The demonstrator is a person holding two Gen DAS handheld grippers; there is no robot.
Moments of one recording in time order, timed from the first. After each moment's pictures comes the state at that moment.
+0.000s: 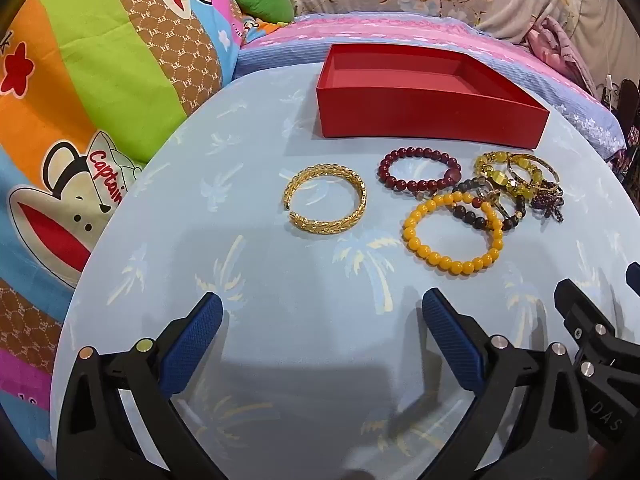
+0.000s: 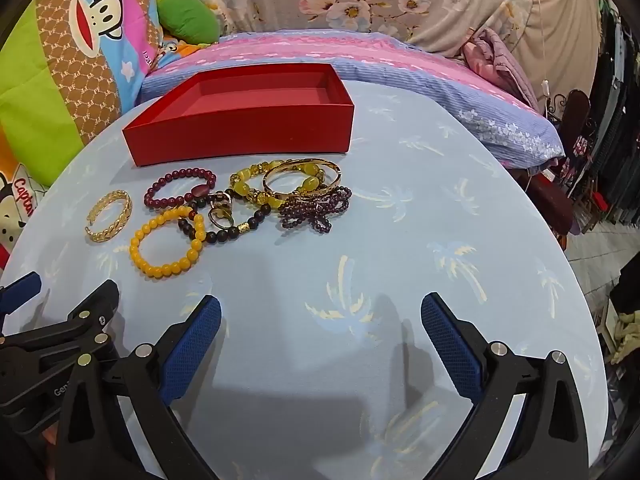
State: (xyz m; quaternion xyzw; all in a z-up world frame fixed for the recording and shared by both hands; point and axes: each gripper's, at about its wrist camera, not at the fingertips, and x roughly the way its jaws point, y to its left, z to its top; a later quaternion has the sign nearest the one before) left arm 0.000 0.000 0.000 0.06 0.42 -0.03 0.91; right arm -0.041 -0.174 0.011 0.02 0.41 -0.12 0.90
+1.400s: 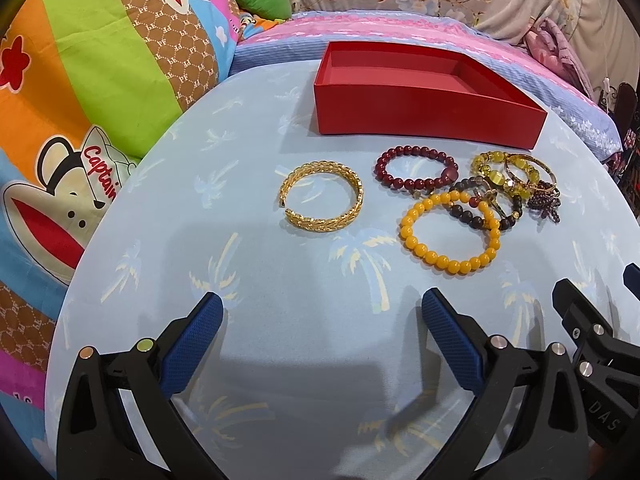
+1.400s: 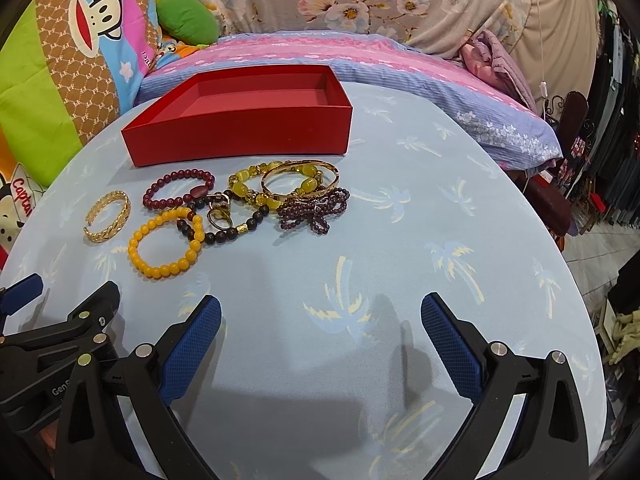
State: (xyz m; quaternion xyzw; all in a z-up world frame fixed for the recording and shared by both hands) left arm 0.001 0.001 -0.004 0.05 0.43 -0.04 0.90; right arm -0.040 -0.173 0.013 0.01 0.41 -0.13 0.90
